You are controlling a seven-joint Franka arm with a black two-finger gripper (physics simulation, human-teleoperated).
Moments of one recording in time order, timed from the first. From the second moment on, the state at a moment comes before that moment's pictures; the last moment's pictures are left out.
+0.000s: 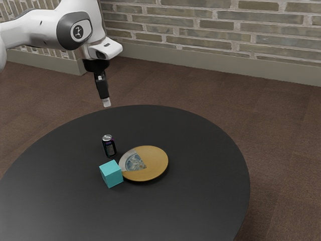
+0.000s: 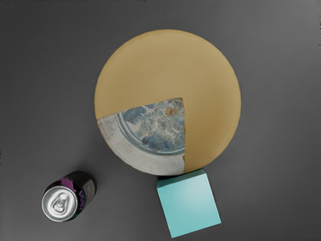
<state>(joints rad) -0.22 0.10 0.24 -1.64 -0.04 1.75 0.84</state>
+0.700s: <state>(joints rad) -0.24 0.02 0.24 -1.95 -0.05 1.82 0.83</state>
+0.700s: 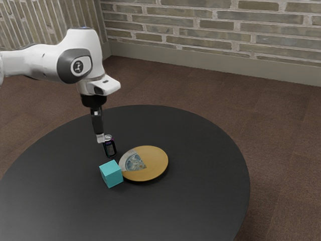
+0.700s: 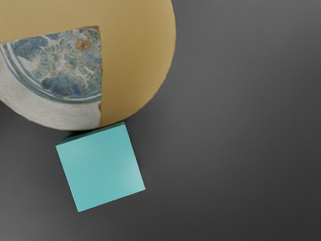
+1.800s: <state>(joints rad) -0.22 0.23 0.24 -2.14 -0.07 2.25 0.43</state>
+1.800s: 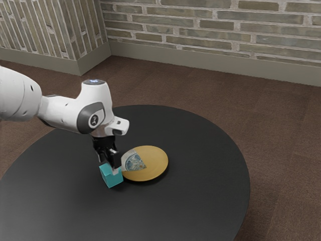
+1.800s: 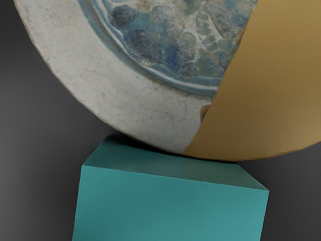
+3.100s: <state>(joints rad) -0.31 0.25 0.23 -1.97 -0.02 2.19 0.36</state>
